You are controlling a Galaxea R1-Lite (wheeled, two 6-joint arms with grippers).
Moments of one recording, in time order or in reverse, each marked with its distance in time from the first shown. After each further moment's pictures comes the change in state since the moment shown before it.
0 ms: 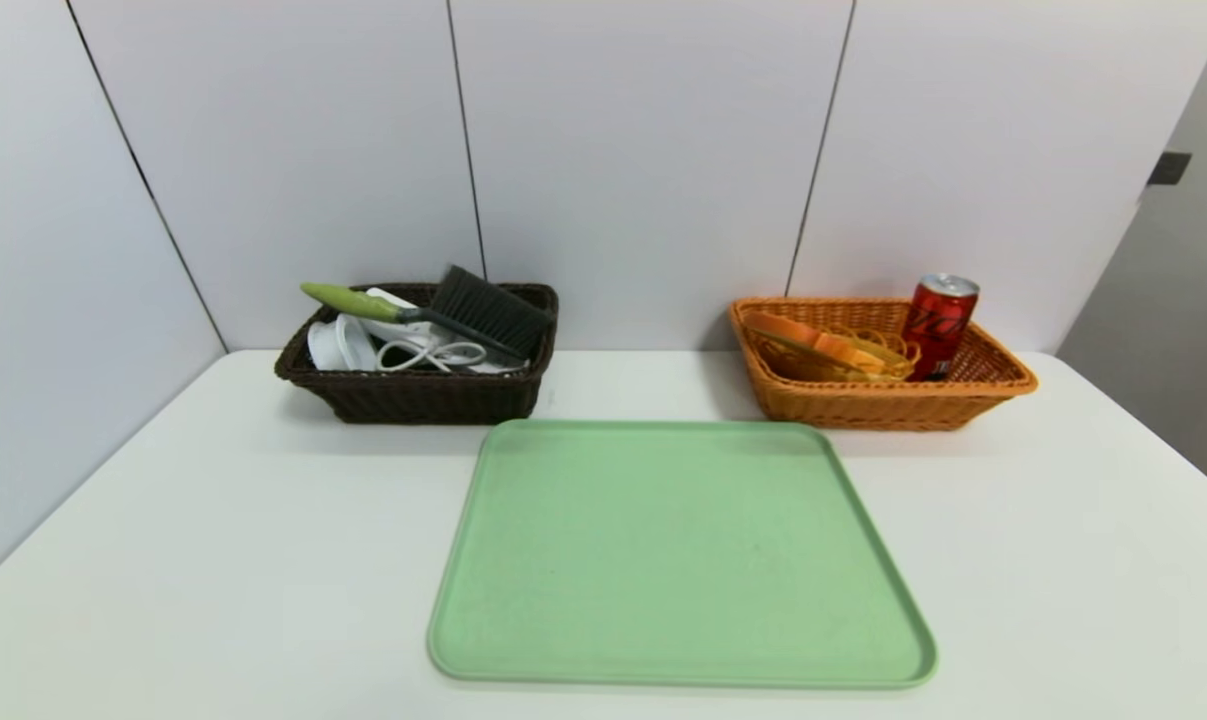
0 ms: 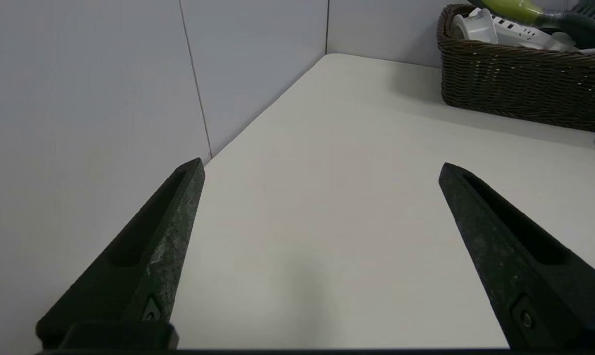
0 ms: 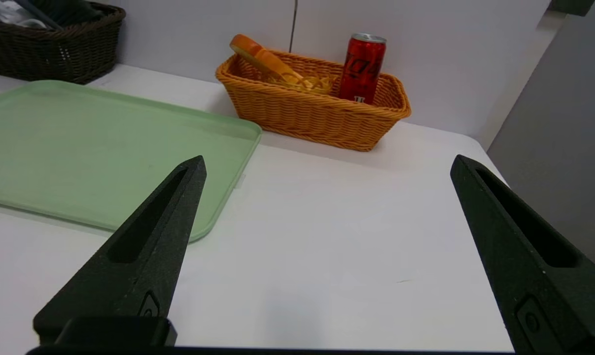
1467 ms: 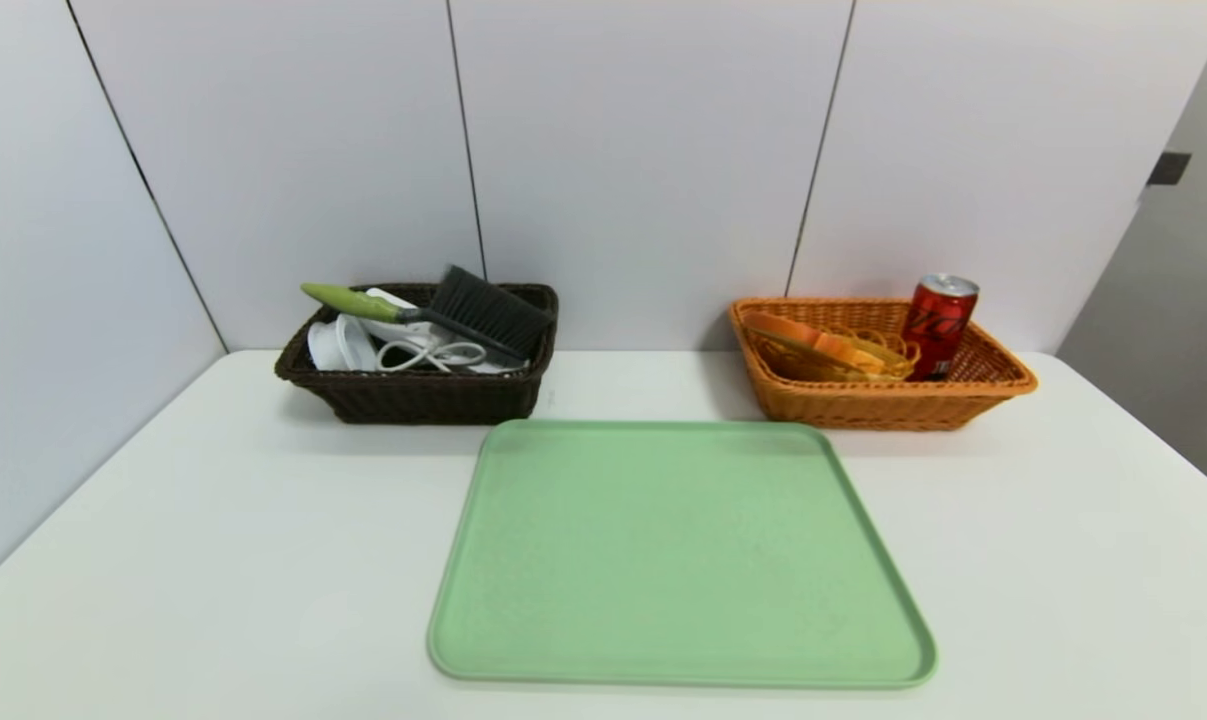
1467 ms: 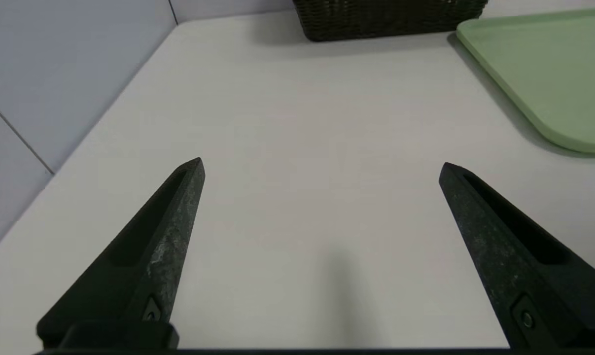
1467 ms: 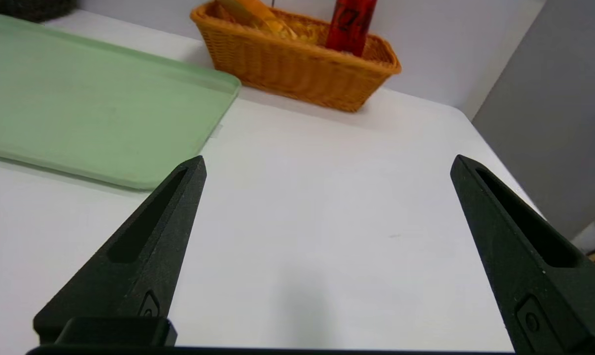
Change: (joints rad) left arm 0.000 -0.002 0.159 -0.075 -0.390 0.085; right arm 0.001 -0.093 0.171 -0.005 -0.056 -0.069
